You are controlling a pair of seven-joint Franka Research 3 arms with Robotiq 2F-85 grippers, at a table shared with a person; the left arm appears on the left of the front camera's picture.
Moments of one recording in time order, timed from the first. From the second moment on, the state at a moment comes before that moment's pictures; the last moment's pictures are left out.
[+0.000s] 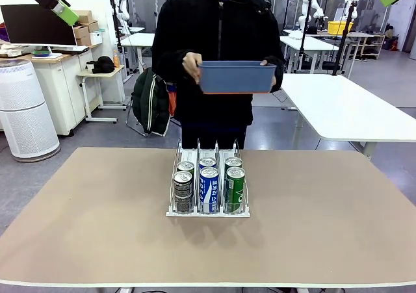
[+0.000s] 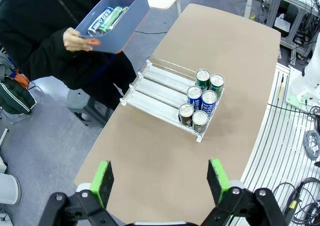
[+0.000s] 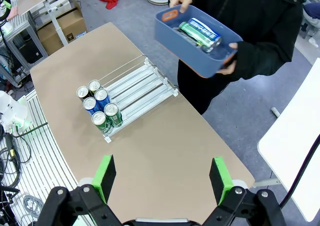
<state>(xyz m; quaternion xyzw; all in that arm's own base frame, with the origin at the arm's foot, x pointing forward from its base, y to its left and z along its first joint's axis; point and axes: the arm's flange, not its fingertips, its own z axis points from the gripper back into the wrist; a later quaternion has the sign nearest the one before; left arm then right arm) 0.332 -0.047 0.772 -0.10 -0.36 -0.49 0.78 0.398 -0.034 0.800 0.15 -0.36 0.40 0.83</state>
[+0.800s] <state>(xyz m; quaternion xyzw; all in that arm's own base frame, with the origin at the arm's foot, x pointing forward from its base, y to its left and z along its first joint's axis) 0.332 -0.047 0.772 -0.10 -0.36 -0.49 0.78 0.398 -0.034 0.800 0.15 -0.36 0.40 0.83</state>
